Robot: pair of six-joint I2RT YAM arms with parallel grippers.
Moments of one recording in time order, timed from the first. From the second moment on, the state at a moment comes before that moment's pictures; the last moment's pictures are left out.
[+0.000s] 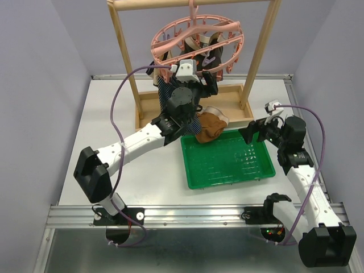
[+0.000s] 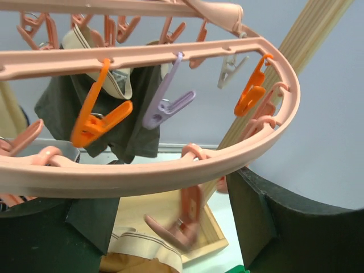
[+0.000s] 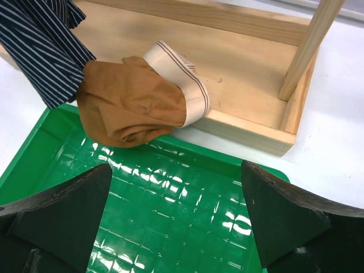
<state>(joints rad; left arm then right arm) -0.89 1.61 1.40 0.42 -0.60 -0.28 0.01 0.86 0.65 -0.08 -0.51 -0.03</state>
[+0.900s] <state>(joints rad) -0.90 1.16 1.08 0.10 -0.39 -0.34 0.01 0.79 0.65 -0.14 -0.82 -0.22</state>
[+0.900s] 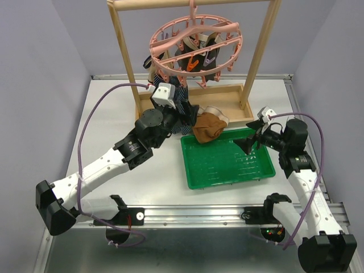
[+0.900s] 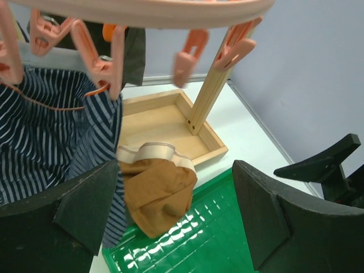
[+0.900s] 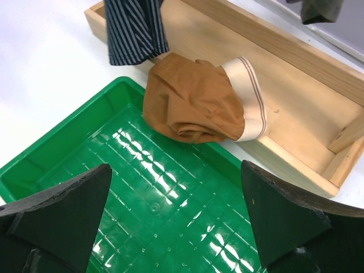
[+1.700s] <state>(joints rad) -0.89 0.75 0.74 0.00 -0.43 -0.40 0.01 1.03 0.70 -0.24 -0.98 -0.30</state>
